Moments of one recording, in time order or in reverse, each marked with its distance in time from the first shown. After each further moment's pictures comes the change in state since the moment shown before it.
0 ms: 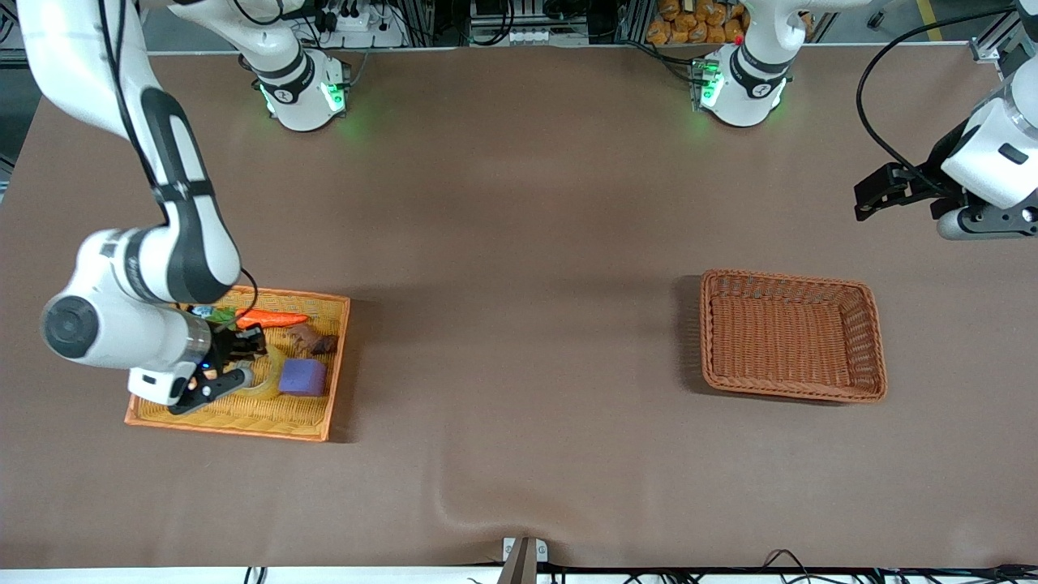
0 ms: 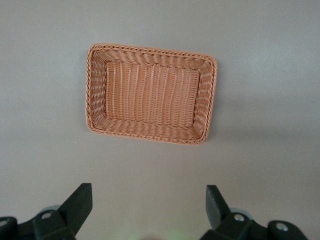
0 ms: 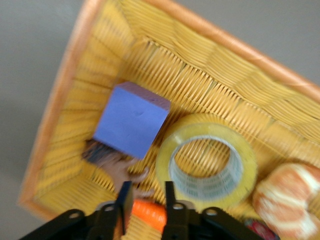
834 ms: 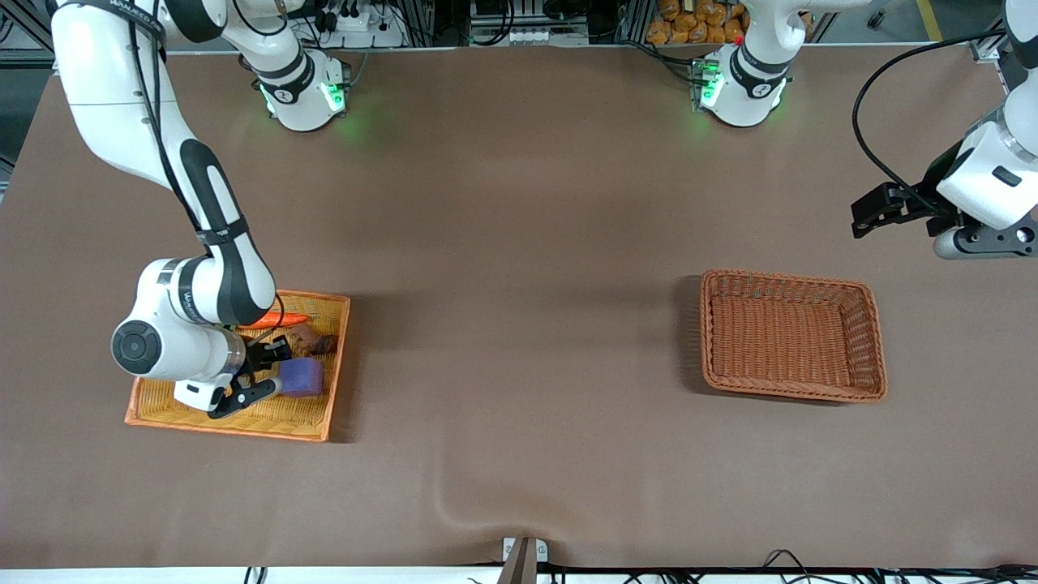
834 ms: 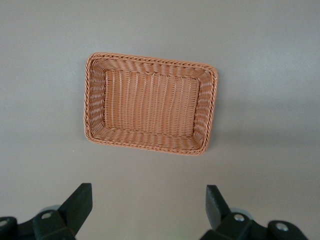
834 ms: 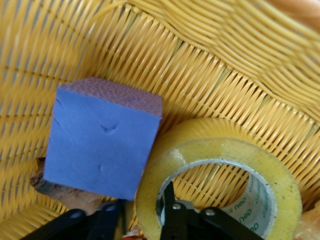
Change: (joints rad) left arm 0.000 0.028 0.004 0.001 0.000 0.049 0.000; right arm 0.000 0.078 -0.002 -0.043 -0.002 0.113 -0.004
